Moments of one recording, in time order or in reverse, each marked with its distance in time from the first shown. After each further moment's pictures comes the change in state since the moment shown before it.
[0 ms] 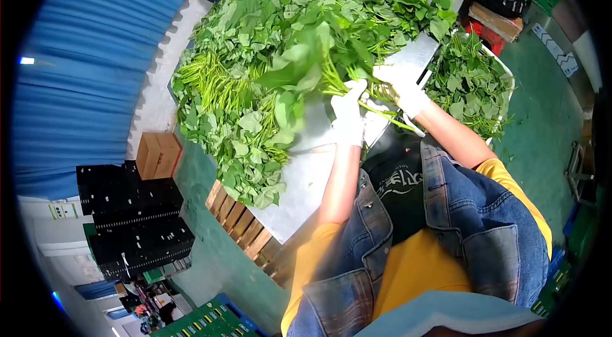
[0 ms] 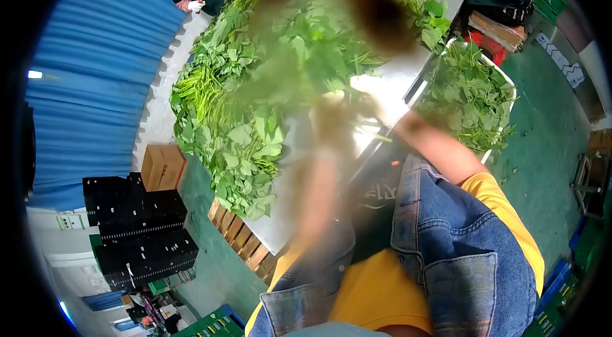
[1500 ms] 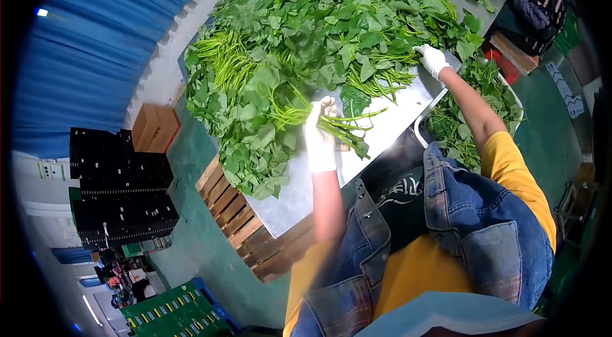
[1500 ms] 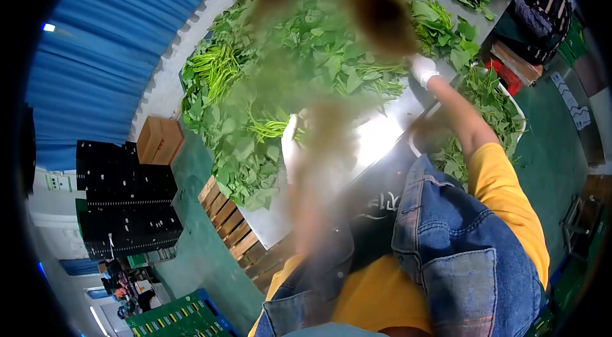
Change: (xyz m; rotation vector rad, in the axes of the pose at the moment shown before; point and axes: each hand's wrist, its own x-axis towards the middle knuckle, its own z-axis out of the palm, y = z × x) left_hand 0.013 0.005 -0.137 -0.711 0.027 -0.162; right_hand 0.122 -0.060 -0.114 -2.044 0.324 -0.398
